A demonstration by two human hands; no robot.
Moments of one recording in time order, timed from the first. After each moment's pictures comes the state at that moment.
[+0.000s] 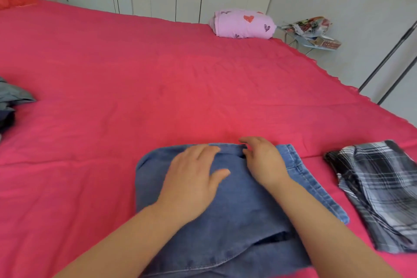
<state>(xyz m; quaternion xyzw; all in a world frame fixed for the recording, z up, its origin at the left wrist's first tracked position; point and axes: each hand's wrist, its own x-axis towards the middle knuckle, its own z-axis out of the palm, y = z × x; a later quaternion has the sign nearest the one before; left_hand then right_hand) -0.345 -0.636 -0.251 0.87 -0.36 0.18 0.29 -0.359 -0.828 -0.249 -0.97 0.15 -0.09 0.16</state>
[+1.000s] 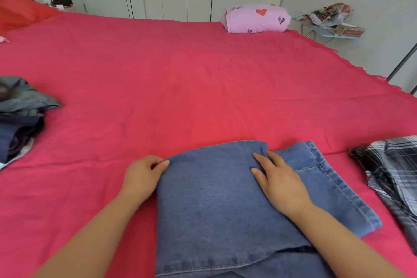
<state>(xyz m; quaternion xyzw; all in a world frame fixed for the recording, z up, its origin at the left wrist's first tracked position) -0.282 -0.557 -0.291 0.92 -0.06 -0.03 0.40 -0.391 -0.818 -0.286 -0.98 0.15 -0.03 0.12</state>
